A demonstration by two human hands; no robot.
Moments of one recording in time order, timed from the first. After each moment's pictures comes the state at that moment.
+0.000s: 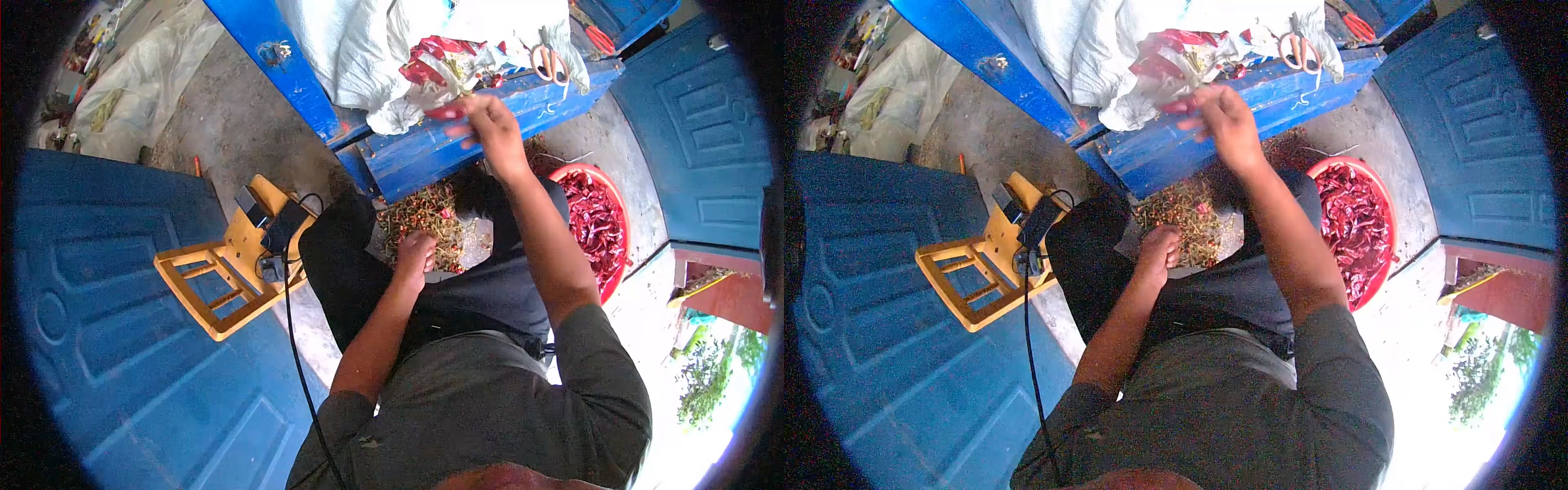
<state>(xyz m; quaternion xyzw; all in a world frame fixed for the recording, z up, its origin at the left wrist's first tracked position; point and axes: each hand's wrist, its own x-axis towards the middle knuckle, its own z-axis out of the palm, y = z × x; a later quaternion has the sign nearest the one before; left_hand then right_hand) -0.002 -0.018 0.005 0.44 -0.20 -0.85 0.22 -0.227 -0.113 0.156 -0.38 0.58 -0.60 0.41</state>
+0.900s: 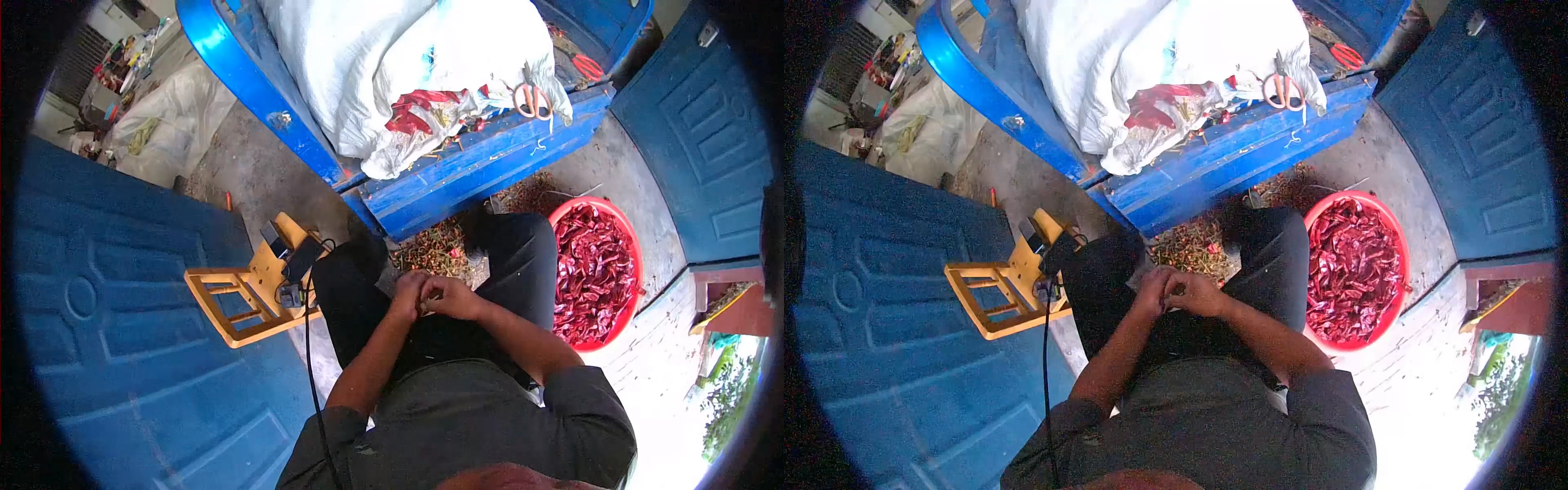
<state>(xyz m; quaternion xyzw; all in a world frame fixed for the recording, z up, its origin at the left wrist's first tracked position) 0.005 -0.003 -0.007 0.44 -0.36 -0.77 0.28 -0.146 0.059 0.047 -0.56 0.52 -0.34 0.55</state>
